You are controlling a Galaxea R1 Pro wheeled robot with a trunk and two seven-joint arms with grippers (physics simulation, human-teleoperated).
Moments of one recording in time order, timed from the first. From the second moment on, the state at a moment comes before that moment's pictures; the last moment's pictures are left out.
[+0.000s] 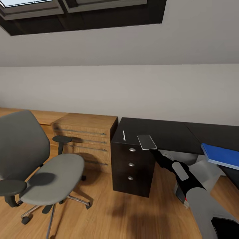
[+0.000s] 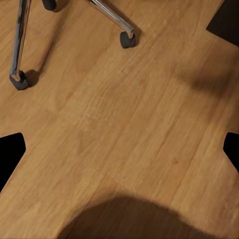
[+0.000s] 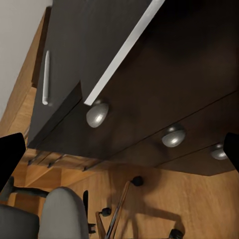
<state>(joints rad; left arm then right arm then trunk) 0.17 0.02 -0.30 -1.14 0.46 0.03 0.47 -0.80 -0.09 -0.10 -0.60 -0.90 0.43 0.10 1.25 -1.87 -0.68</state>
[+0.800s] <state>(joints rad) 0.17 0.02 -0.30 -1.13 0.46 0.03 0.47 -0.80 -0.09 -0.11 -0.60 -0.89 0.42 0.10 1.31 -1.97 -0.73</state>
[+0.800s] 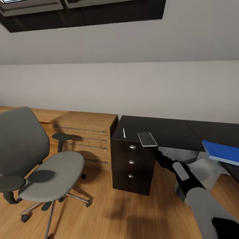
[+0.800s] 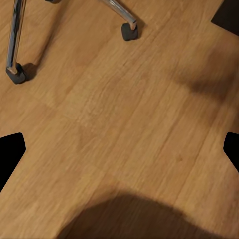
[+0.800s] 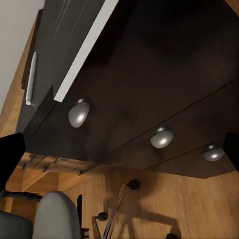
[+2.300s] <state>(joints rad) 0.17 0.02 -0.32 -1.13 0.46 0.03 0.47 -0.80 -0.08 -0.18 -0.59 -0.89 0.38 0.08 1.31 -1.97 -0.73</state>
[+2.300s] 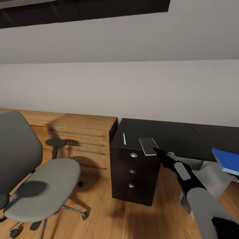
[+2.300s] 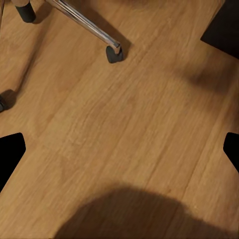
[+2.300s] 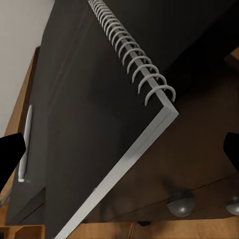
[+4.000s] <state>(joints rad) 0.17 0.02 -0.32 -1.13 0.46 0.03 0.47 -0.80 -0.08 -0.17 -0.60 -0.89 0.38 0.09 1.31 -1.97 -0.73</state>
